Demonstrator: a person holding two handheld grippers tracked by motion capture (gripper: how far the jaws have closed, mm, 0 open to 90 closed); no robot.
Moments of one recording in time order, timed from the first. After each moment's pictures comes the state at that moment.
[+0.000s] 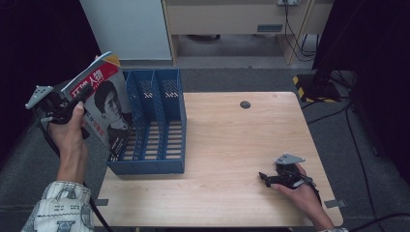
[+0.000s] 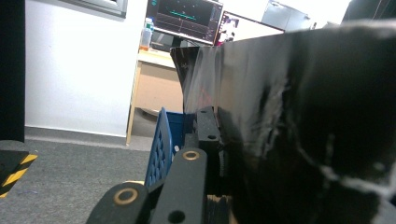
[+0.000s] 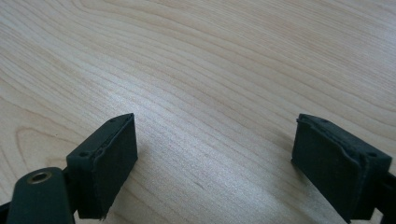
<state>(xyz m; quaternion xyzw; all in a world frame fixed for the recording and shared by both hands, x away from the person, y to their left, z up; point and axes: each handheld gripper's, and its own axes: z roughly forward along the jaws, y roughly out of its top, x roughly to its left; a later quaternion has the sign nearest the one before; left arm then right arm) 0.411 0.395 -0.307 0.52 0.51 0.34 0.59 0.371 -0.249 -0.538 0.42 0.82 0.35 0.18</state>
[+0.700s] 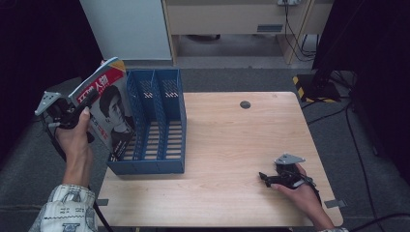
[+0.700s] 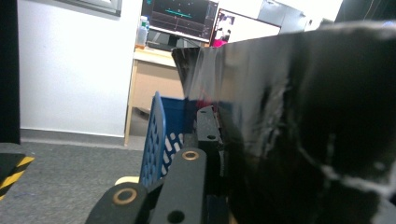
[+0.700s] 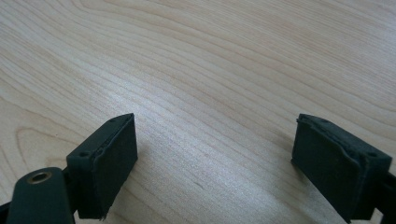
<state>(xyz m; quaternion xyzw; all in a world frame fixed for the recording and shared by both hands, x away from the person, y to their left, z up) 0.411 0.389 -0.327 0.53 0.50 0.34 0.59 0.371 -0.248 -0.538 0.42 0.82 0.35 0.18</state>
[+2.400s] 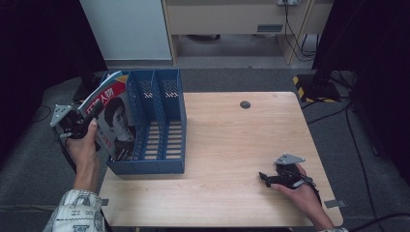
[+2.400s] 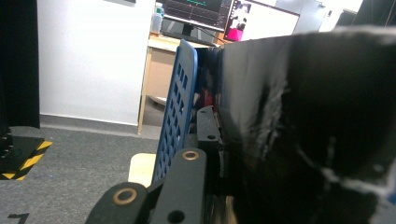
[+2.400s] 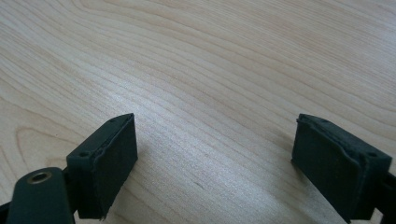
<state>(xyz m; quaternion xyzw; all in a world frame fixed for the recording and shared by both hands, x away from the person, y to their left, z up) 0.413 0.391 -0.375 0.52 0.52 0.35 0.57 0.371 -0.248 -0.538 0.42 0.81 0.35 0.18</state>
